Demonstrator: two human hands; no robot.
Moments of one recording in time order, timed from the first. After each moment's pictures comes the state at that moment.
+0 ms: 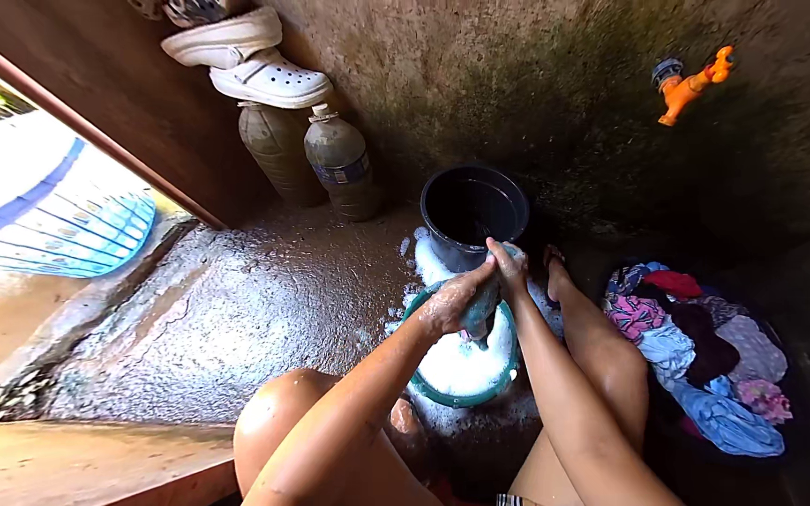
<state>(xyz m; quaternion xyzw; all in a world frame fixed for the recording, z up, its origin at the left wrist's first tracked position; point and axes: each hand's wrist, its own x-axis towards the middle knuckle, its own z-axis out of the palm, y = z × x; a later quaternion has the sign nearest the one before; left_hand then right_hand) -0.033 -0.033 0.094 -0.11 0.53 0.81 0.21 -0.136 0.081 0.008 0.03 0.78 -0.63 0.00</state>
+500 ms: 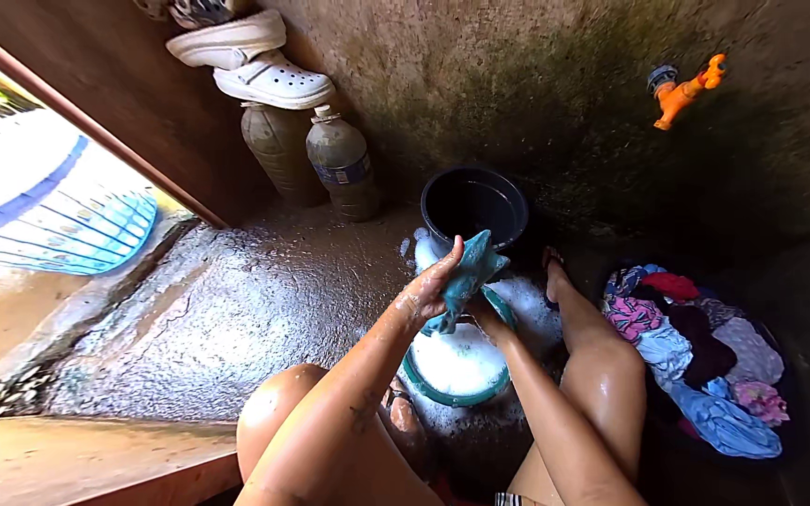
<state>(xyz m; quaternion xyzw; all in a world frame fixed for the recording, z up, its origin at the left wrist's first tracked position) -0.027 -0.065 0.100 -0.05 0.45 0.87 0.18 -0.055 0.076 -0.023 -0.06 0.65 -0.70 0.30</state>
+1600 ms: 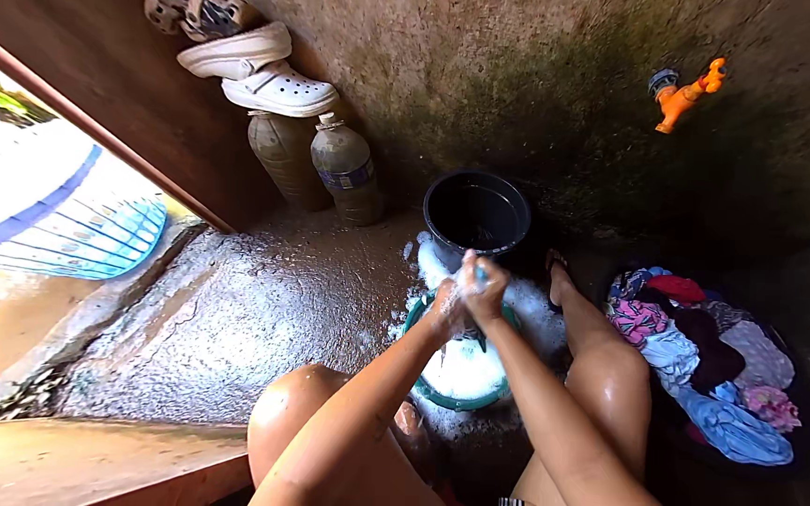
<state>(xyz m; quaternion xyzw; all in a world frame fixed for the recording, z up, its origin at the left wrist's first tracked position) -0.027 -0.030 0.064 -0.14 0.60 0.79 0.03 -0.073 0.032 0.022 -0.17 0.73 -0.59 -0.31</state>
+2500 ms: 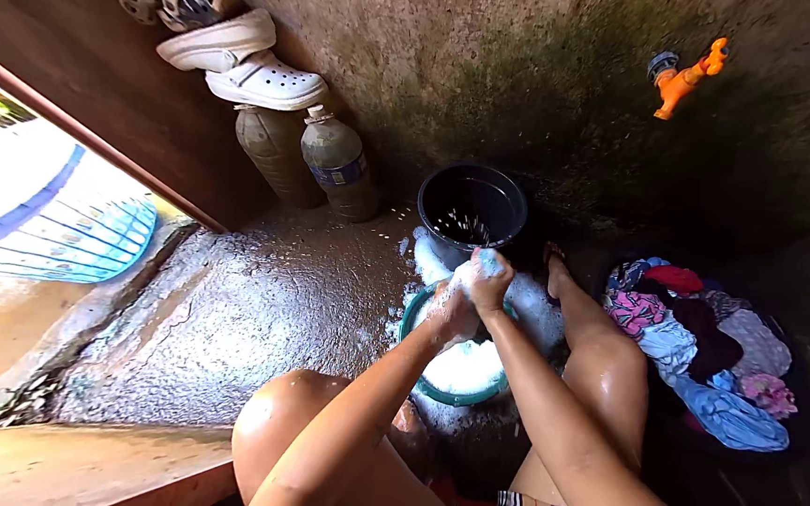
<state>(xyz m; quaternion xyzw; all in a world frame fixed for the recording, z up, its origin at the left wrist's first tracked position) -0.021 -0.023 0.055 -0.19 0.62 0.76 0.05 -0.072 0.039 0.018 -0.07 0.73 -0.62 -0.26</state>
